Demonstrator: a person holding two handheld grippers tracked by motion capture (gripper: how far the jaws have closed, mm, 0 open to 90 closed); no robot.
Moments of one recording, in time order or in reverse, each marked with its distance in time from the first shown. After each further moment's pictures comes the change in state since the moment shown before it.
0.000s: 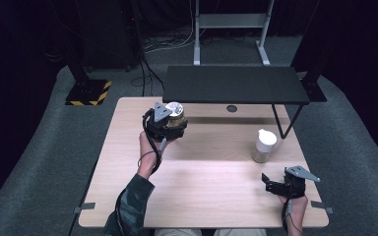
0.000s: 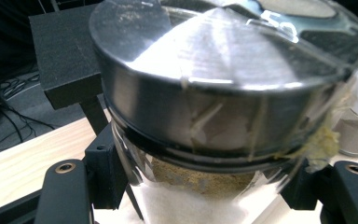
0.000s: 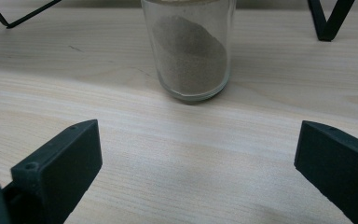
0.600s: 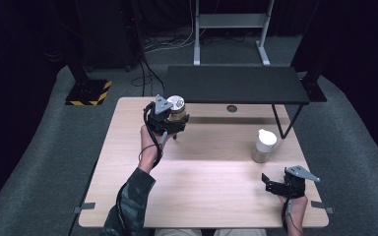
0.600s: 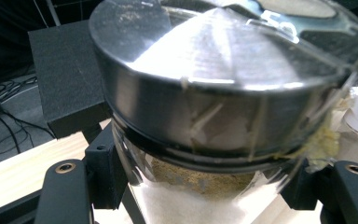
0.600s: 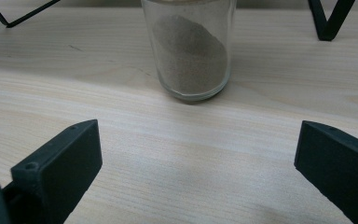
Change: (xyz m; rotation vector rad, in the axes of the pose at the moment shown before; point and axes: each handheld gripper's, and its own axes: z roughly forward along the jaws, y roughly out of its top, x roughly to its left) left arm 0.006 0.018 0.005 -0.003 -0.016 -0.004; right arm 0.000 0.000 0.000 0.002 0.001 0.000
